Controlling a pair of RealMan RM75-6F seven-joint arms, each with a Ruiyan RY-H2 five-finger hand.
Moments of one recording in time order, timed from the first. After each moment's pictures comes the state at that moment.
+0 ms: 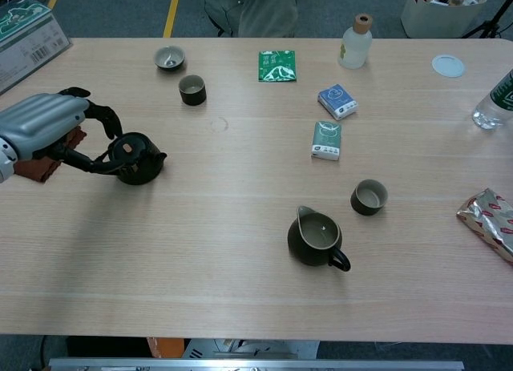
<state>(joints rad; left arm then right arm) -0.58 -1.26 0.04 -1.85 1.10 1.11 0.41 0.13 -1.14 0.05 -1.47 -1.54 1.45 0.15</state>
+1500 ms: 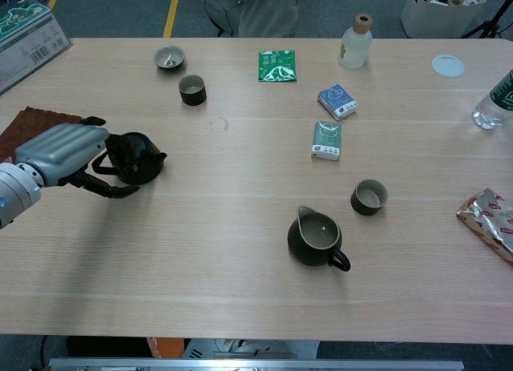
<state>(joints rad) -0.55 -1.37 0.03 -1.82 1.03 1.09 0.53 0.11 -1.15 0.04 -1.41 -1.54 1.45 0.21</state>
